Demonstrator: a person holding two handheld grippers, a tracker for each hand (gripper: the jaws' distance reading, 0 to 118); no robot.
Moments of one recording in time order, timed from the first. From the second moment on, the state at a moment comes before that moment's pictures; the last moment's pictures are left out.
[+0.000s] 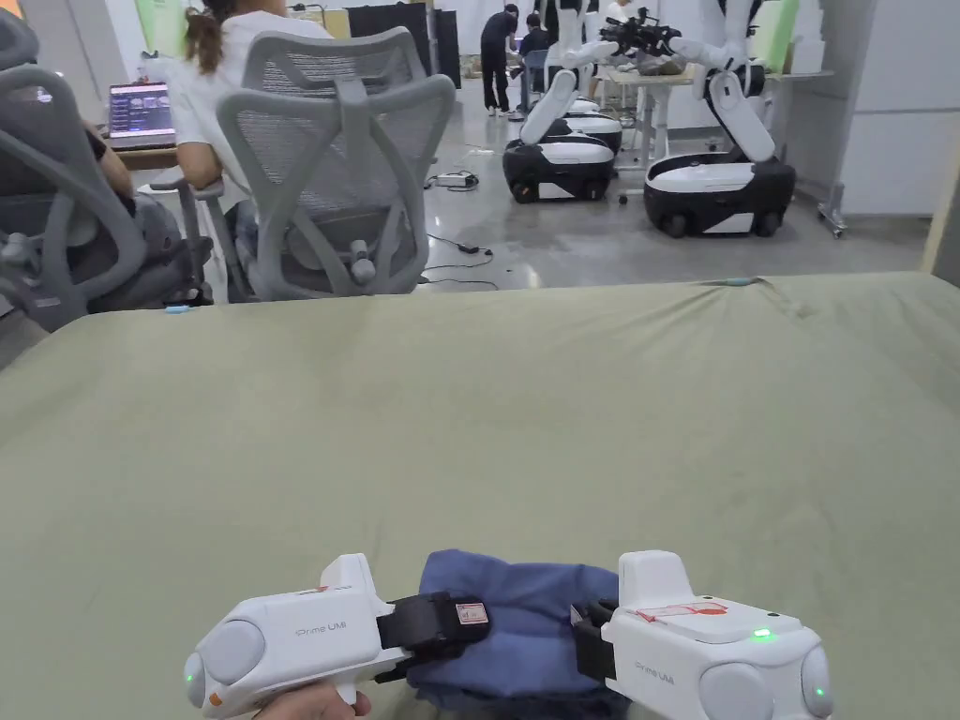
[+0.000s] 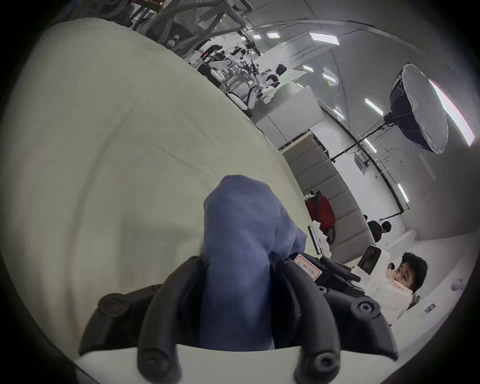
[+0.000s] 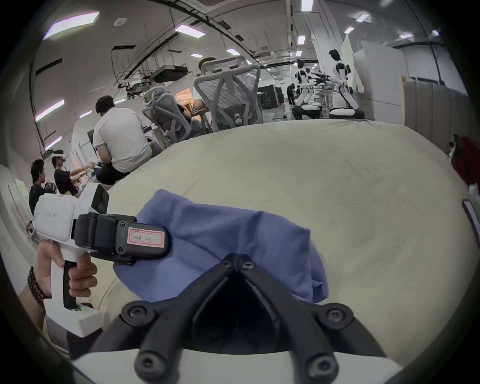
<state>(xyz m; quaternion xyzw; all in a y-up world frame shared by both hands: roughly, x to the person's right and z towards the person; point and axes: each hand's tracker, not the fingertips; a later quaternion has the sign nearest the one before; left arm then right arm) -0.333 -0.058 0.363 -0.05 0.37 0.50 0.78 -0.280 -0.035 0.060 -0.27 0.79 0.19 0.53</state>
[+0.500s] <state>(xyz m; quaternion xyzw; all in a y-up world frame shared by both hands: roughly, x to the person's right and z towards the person) -0.333 -0.045 0.675 -0.02 0.46 0.46 0.76 -0.305 -0.003 0.287 -0.06 0.83 0.13 0.55</state>
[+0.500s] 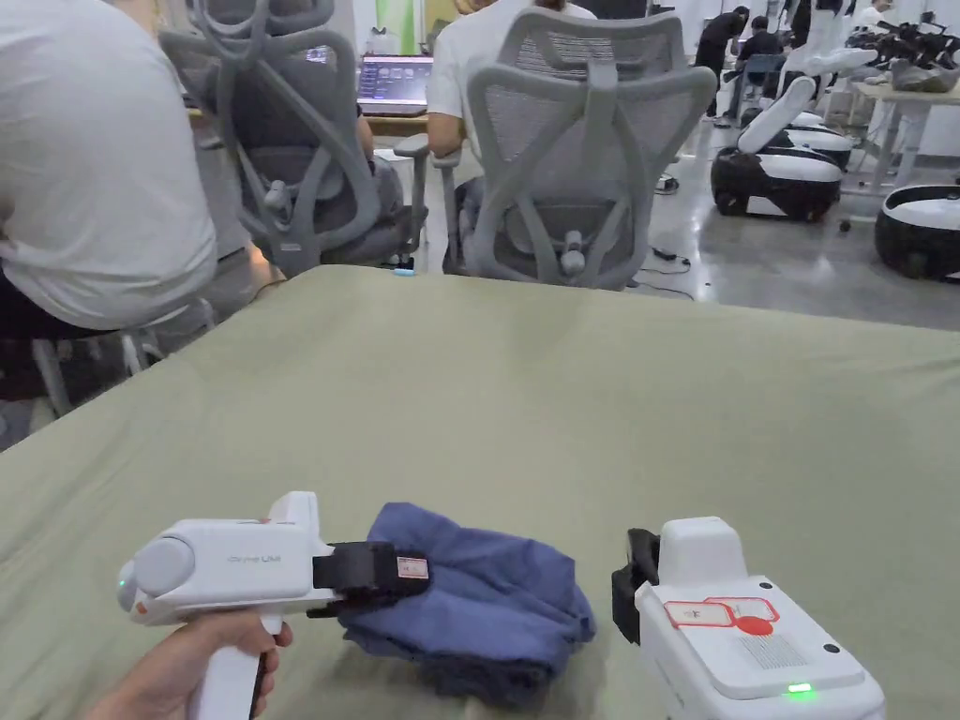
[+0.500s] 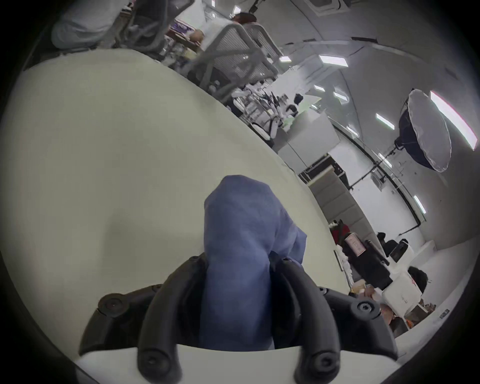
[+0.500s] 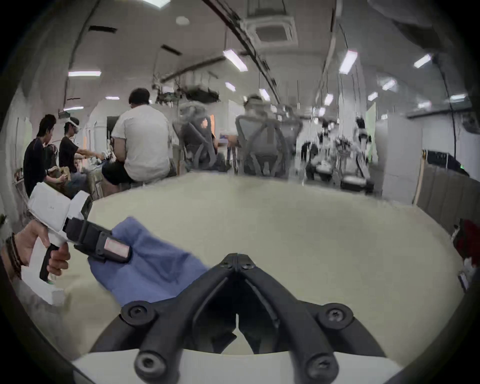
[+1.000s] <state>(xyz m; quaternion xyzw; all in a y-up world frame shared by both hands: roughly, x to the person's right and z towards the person) -0.319 -0.068 0.847 0.04 0.54 0.49 0.68 -0.344 -0.009 0.407 -0.03 0.86 0.11 0.49</state>
